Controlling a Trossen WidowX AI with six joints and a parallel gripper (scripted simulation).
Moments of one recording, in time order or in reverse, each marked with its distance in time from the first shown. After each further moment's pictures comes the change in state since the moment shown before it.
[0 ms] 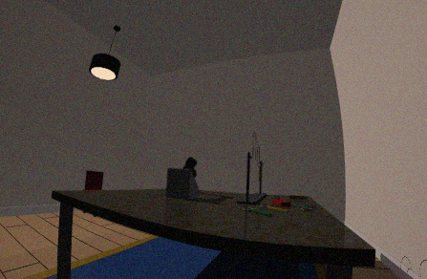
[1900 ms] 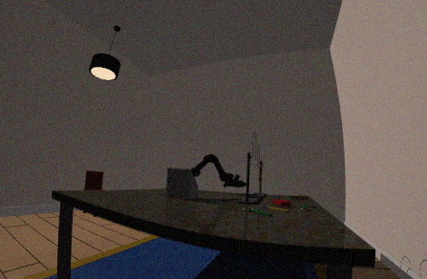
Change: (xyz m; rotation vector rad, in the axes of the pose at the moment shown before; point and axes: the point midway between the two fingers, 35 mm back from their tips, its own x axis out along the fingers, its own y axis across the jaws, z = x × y) arm 0.181 -0.510 0.196 0.215 -0.467 -1.091
